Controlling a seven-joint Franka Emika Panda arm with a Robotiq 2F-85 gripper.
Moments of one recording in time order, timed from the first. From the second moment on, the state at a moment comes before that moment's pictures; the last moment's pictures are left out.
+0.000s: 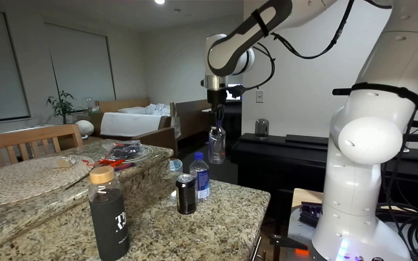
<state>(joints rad) -0.07 -0.33 -0.24 -2.45 -0.18 2.19 -0.32</state>
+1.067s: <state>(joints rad) -0.04 -0.26 -0.21 -2.55 -0.06 2.38 -0.42</state>
